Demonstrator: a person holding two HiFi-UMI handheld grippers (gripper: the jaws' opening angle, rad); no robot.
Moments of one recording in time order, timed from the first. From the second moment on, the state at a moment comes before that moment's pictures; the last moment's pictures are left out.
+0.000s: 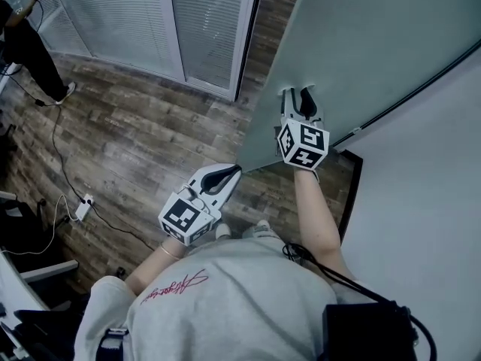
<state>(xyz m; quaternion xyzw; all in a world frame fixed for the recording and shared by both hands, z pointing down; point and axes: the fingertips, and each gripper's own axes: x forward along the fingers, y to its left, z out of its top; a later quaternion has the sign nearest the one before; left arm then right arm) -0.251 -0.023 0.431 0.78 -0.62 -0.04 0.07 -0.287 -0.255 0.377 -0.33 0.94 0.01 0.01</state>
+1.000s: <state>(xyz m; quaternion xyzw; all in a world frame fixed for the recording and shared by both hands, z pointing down) -0.143 -0.025 0.407 0.77 -0.63 -0.05 0.02 -0.144 -0.172 0.378 -0.26 0.97 0.01 0.02</state>
